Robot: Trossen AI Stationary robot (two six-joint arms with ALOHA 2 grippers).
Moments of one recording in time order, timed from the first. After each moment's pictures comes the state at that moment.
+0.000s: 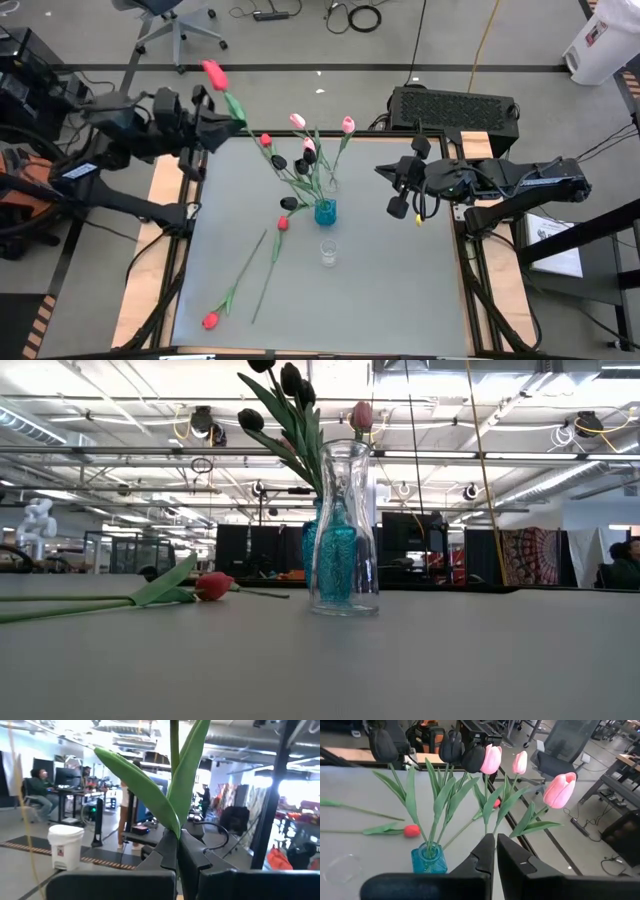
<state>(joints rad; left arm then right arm) 0.07 1.05 1.58 -0.29 -0.02 -0.11 0.14 1.10 1.24 -0.61 0.57 0.05</state>
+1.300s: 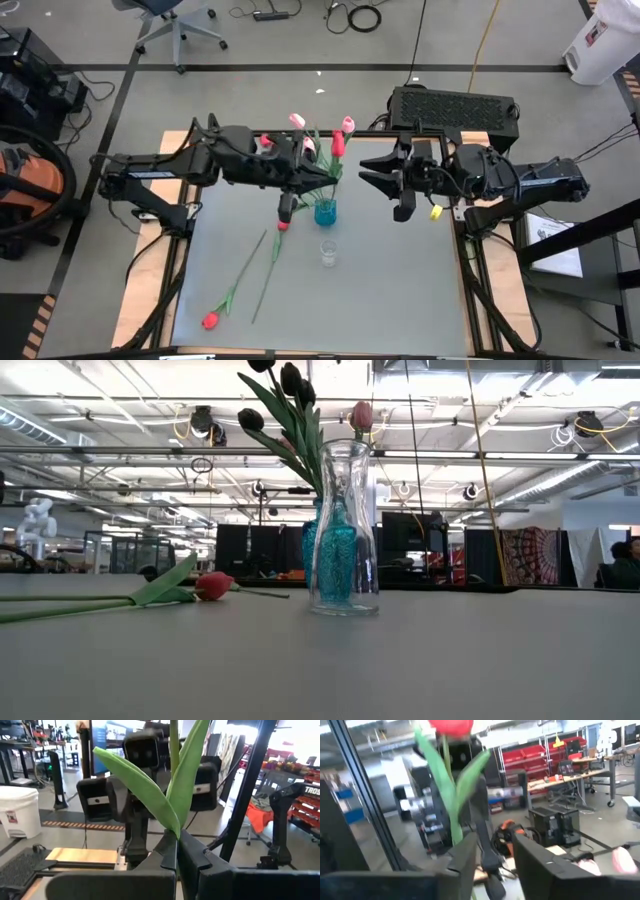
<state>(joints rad) -0.04 1.46 1.65 -0.19 0.08 -0.10 0.14 1.13 1.24 0.02 0.26 0.26</state>
